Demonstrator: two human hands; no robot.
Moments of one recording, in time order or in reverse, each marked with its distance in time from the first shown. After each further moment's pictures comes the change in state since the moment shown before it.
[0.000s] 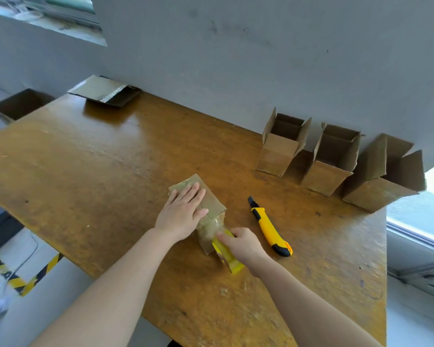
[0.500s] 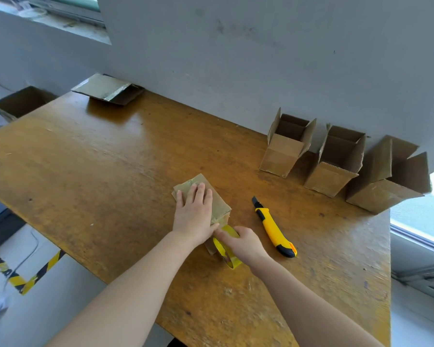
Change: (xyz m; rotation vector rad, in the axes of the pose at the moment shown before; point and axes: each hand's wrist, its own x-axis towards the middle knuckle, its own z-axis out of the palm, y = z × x) left_hand 0.003 0.027 0.008 0.121 0.110 -0.079; right_hand 0.002 -0.010 0.008 -0.125 0.039 0.057
